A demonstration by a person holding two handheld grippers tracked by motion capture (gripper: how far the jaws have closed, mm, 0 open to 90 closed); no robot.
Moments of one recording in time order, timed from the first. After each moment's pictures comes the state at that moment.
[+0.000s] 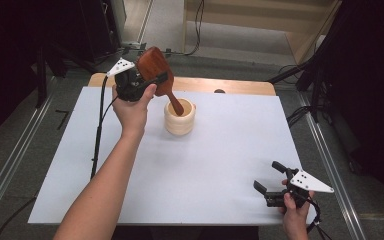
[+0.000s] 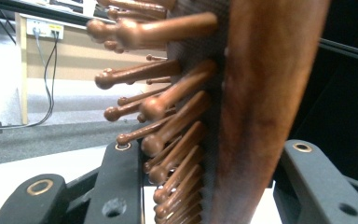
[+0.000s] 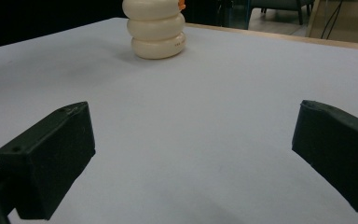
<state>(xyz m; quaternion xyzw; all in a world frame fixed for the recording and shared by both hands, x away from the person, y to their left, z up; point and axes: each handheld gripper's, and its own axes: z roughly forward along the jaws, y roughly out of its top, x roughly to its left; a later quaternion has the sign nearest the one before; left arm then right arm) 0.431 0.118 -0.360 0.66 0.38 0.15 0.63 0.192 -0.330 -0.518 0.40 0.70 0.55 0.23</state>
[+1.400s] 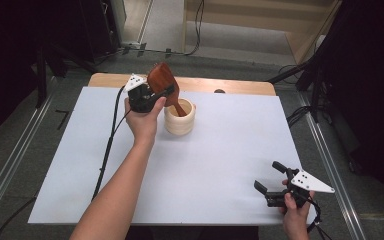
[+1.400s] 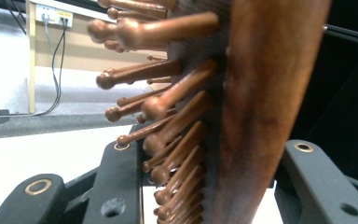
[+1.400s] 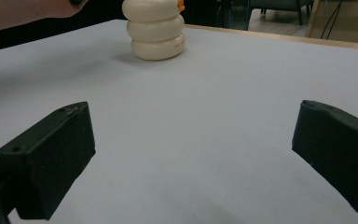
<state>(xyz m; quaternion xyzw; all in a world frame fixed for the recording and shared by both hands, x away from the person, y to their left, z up) 0.437 0.099 -0.416 0.65 0.40 0.15 0.63 0.192 -0.331 -0.519 0.40 0.69 0.55 0.23</state>
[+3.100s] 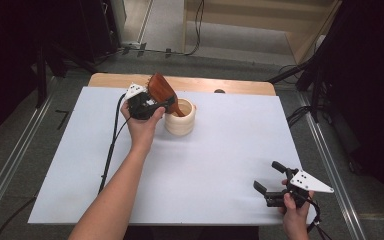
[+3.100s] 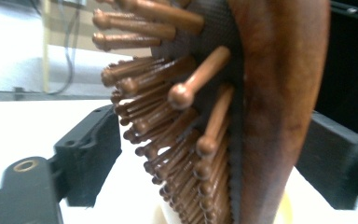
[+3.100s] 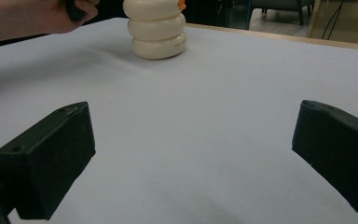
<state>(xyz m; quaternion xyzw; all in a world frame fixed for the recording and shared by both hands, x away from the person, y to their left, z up) 0.434 0.107 -0.441 0.66 0.43 0.15 0.59 0.192 -0.330 -0.519 0.40 0.70 0.55 0.23</state>
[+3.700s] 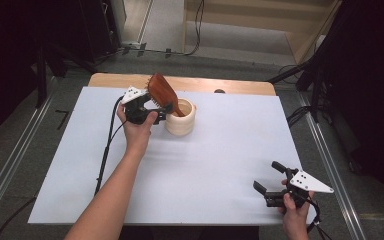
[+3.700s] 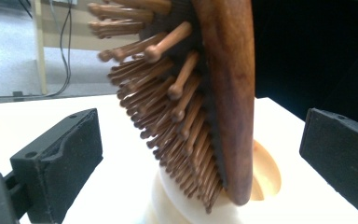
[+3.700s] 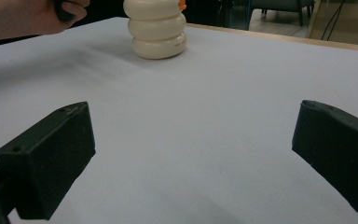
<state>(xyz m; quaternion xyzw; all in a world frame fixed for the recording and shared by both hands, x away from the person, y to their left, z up) 0.419 0.118 -0.440 0.68 0.40 0.16 0.59 0.192 -0.329 -0.519 0.39 0.70 0.55 0.23</state>
